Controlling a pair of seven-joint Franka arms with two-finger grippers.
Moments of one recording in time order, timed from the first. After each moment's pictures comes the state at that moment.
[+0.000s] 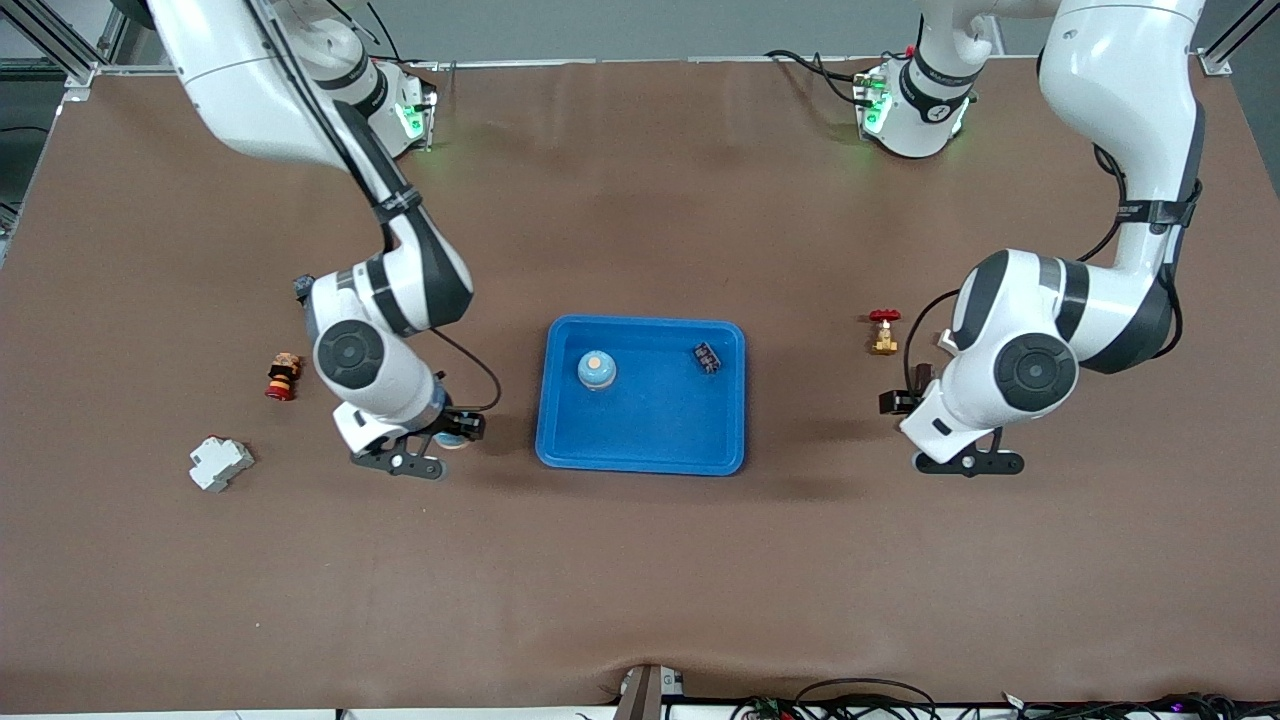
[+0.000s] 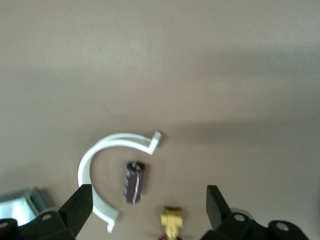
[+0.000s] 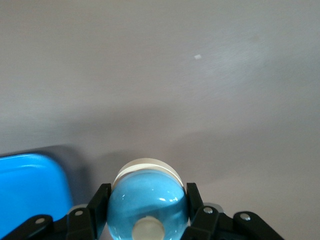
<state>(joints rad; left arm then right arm) -0.11 0.46 -0.12 -1.74 0.15 2.06 -0.24 0.38 0.57 0.03 -1.68 -0.03 2.26 0.66</state>
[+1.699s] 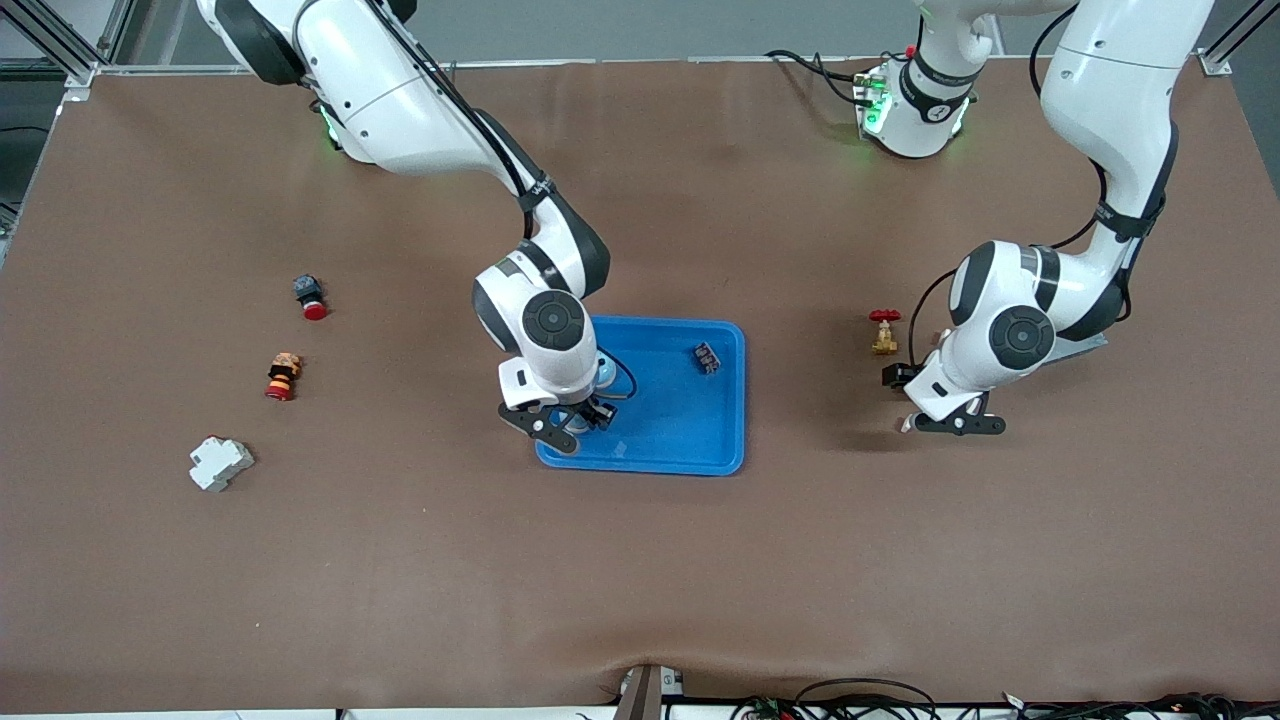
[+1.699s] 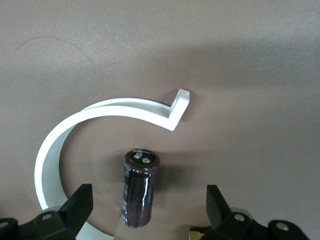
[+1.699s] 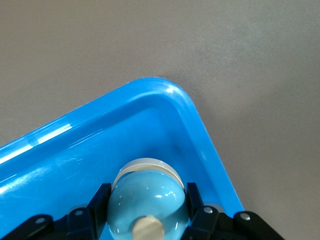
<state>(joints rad) -0.03 0.46 -0.13 -2.07 0.16 2.36 -0.20 0.62 0.80 0.01 -1.46 -0.09 2.27 1.21</state>
